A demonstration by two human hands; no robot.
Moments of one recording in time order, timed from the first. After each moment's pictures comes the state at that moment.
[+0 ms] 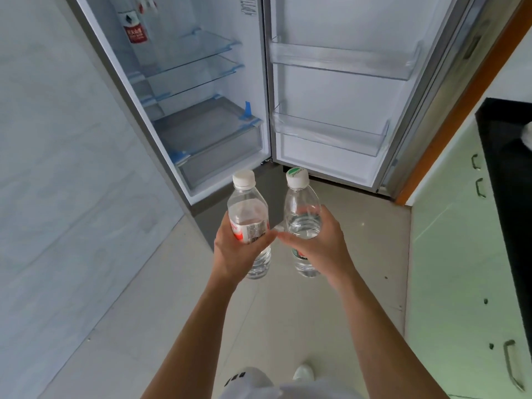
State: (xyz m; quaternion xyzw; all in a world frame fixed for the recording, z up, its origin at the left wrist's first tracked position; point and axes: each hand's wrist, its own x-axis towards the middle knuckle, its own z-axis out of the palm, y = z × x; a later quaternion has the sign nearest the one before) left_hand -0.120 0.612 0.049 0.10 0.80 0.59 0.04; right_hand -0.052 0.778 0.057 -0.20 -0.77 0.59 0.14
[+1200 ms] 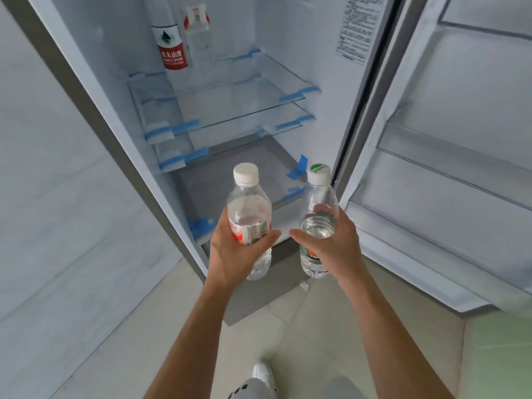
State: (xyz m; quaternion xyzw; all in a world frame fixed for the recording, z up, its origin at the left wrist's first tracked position) left_hand -0.517 0.622 0.064 0.03 0.80 0.60 -0.03; right_hand -0.481 0.810 0.070 -0.15 -0.80 0.58 0.10
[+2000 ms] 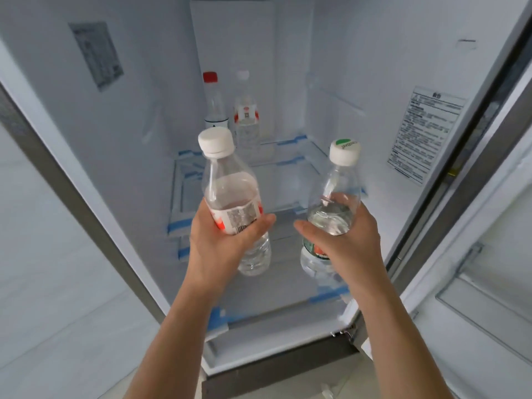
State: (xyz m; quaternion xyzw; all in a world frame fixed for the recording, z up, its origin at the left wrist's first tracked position) left_hand -0.663 0.632 0.196 0.04 0.73 0.65 -0.19; right_hand -0.666 0.826 0.186 0.00 -0.75 0.64 0.16
